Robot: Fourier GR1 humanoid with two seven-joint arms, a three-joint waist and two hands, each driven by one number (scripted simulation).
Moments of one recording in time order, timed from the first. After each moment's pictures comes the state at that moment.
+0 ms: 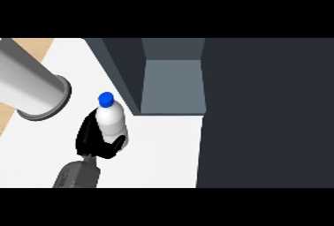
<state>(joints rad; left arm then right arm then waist) -0.16 0.01 0.04 -1.20 0.46 -0.25 -0.24 0.61 -0.08 0.33 -2.14 -0.21 0.14 -0.22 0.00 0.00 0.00</state>
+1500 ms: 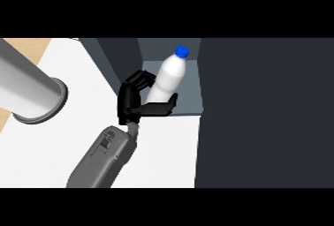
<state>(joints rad) -0.52 0.01 -0.30 -1.13 0.31 0.58 -0.20 0.56 -0.10 0.36 -2.11 -0.23 0.13 -0.21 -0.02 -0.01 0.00</state>
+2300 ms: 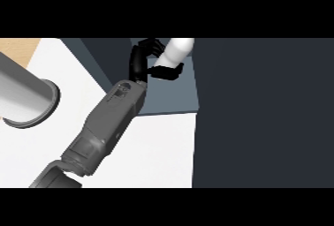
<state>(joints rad) -1.05 0.01 -0.13 -0.42 0.25 0.54 -0.34 0.55 -0.10 0.36 -2.08 -0.24 0.14 -0.23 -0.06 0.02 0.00</state>
